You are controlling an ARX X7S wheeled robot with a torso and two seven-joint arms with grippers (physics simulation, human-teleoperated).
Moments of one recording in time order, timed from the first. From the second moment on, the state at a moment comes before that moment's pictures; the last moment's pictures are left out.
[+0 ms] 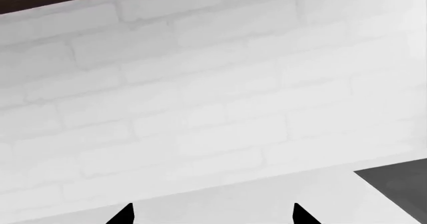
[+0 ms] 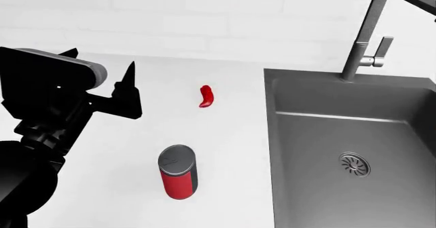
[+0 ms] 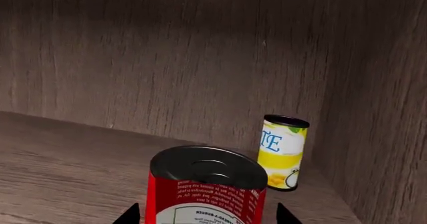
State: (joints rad) left arm -0.67 -0.49 -0.05 0.73 -0.66 -1.15 -0.19; right arm 2.36 0.10 -0.06 1.22 -0.21 0.90 -0.31
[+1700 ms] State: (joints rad) left arm -0.65 -0.51 -0.08 0.72 -0.69 -1.12 -0.21; right arm 2.06 0.08 -0.10 0.08 0.03 1.15 -0.98
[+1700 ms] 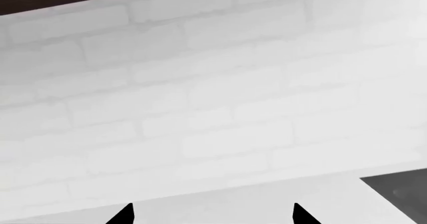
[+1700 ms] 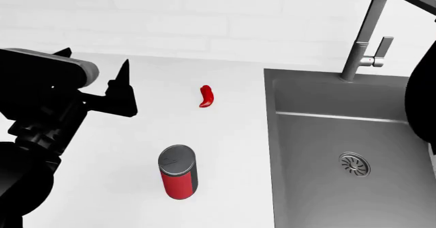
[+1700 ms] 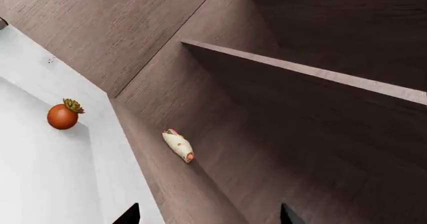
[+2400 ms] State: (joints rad) left arm -0.66 -0.52 -0.08 0.72 -0.71 -1.12 -0.23; right arm 1.89 0.14 -0.15 -0.24 0.33 1.44 -1.25
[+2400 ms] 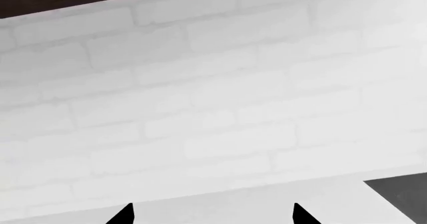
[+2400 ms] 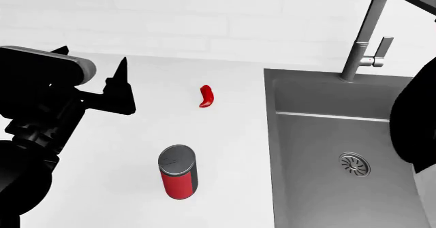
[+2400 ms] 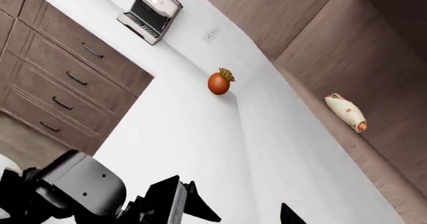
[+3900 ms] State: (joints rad) left arm -0.64 -0.53 -0.07 0.68 -0.70 -1.07 -0.26; right arm 1.30 0.36 -0.24 -0.41 0.88 1.48 -0.85
